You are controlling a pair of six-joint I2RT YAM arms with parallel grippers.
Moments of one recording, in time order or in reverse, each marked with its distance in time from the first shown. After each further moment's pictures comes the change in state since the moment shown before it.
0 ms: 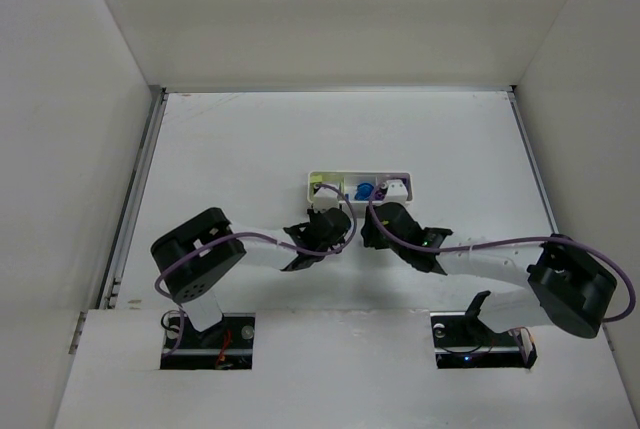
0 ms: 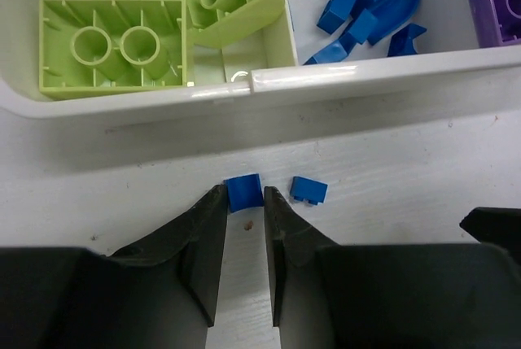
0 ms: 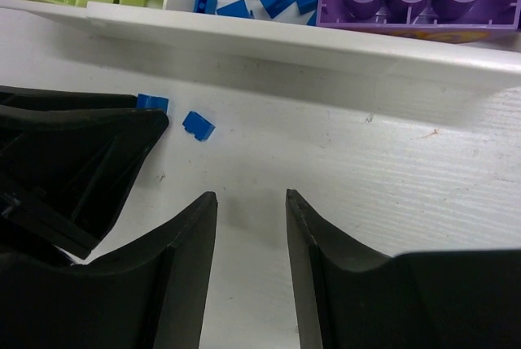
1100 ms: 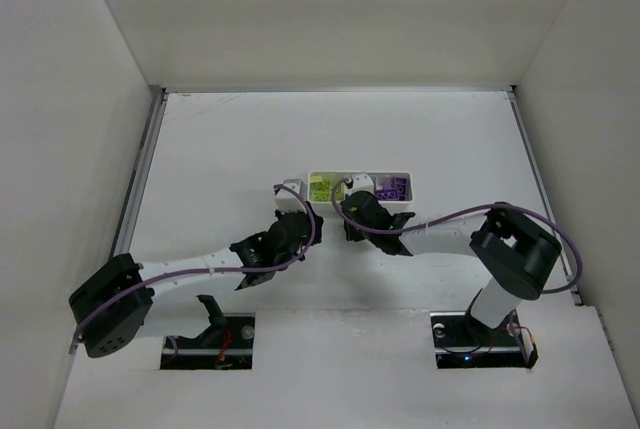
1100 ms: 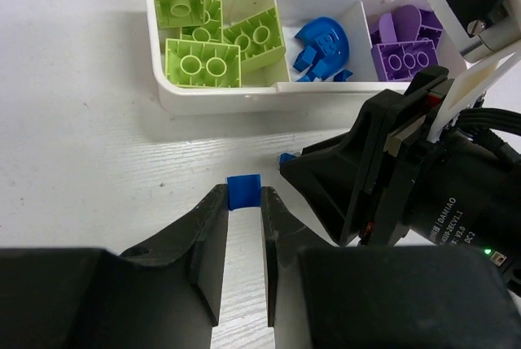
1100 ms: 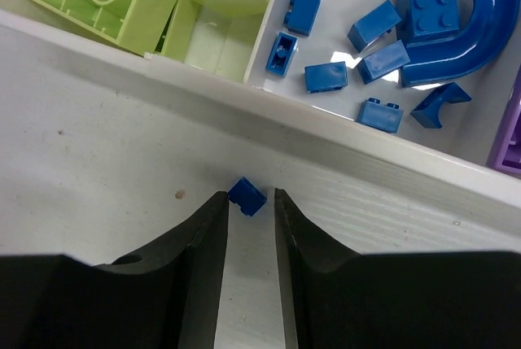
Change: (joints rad) left arm 0.026 -0.509 -0.213 -0.077 0.019 -0.034; right arm 0.006 0.327 0.214 0.045 -0.051 -0.156
